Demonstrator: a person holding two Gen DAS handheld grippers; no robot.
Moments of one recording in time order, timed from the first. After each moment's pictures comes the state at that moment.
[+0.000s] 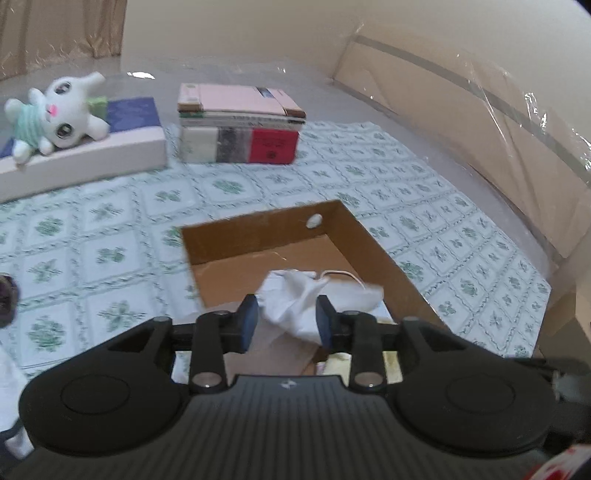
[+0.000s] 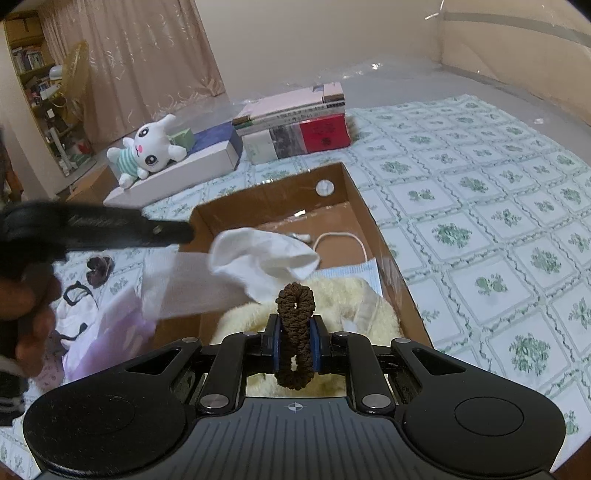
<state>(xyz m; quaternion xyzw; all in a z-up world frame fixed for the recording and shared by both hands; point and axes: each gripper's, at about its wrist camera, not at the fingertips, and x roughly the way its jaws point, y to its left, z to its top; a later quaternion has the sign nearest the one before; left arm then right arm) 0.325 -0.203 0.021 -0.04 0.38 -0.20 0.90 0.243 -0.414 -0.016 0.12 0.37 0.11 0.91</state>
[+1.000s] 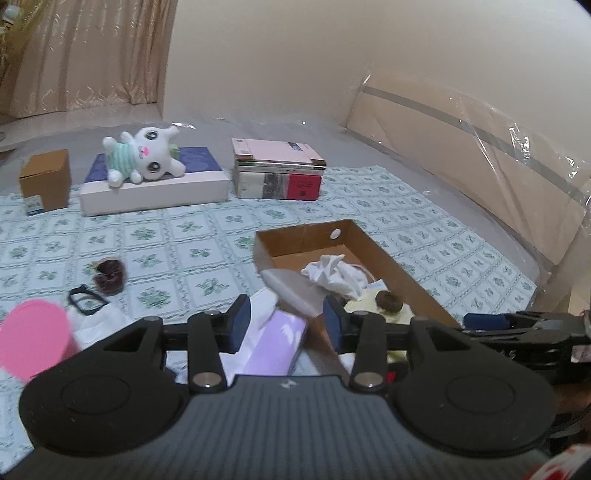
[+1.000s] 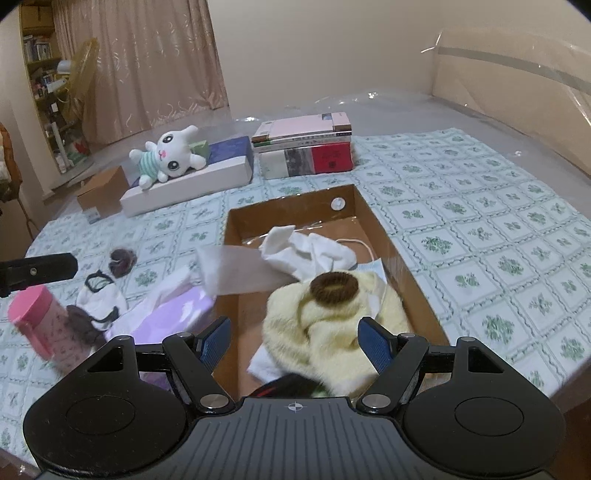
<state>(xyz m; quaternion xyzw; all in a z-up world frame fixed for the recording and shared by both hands) 0.158 -0.102 0.087 -0.04 0.31 -0.16 0.94 0.150 -0.359 0.035 0.08 0.35 0.08 0.93</state>
